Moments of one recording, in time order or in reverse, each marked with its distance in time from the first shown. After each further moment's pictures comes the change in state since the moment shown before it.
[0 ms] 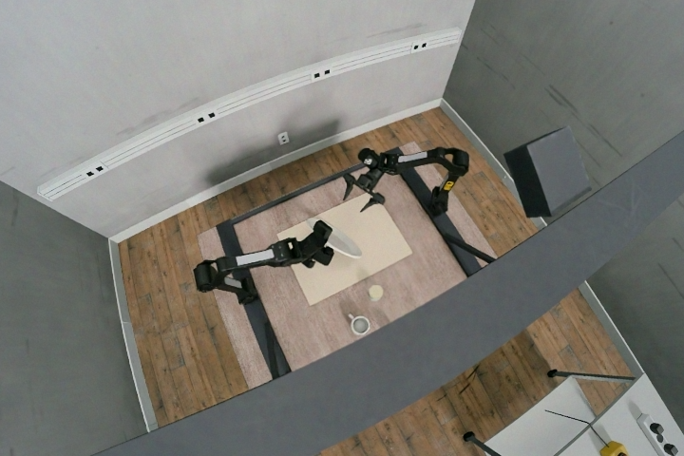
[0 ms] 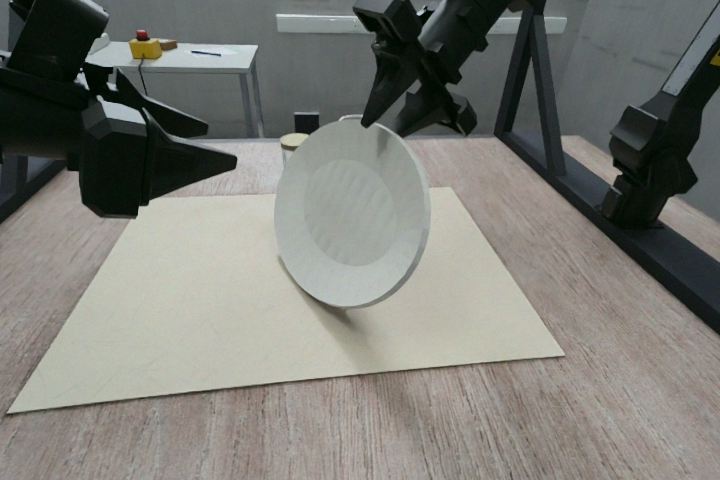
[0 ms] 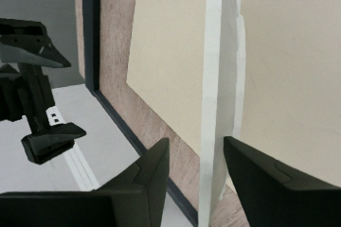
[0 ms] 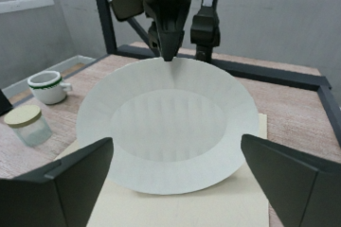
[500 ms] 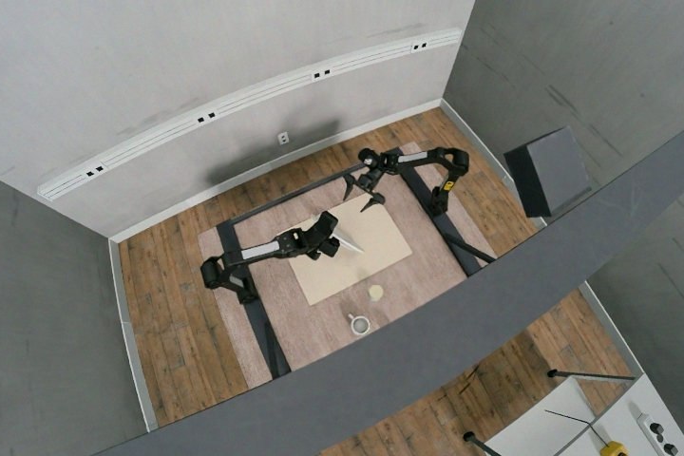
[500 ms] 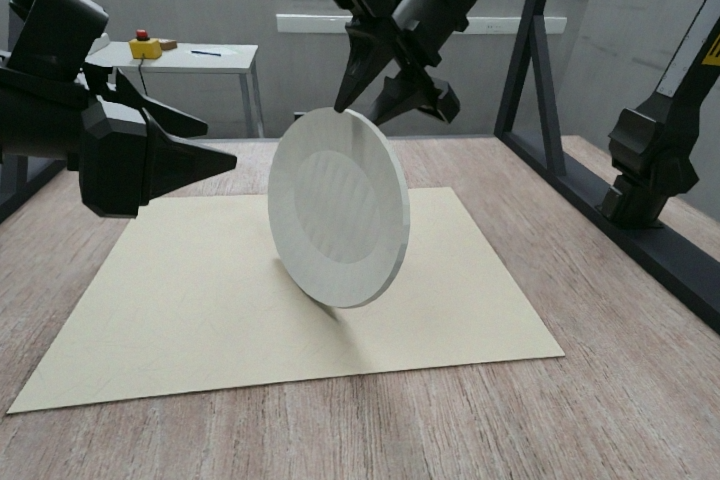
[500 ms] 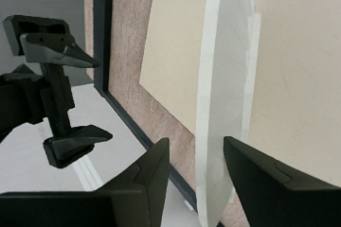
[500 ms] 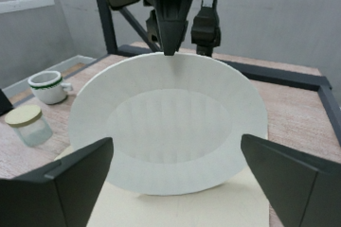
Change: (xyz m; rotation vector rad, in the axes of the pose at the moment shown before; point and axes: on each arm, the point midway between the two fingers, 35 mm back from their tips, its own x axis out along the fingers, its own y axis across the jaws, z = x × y) left arm 0.009 0.037 0.001 0.003 -0.001 -0.002; right arm 0.000 0.000 0.000 -0.001 0.000 0.001
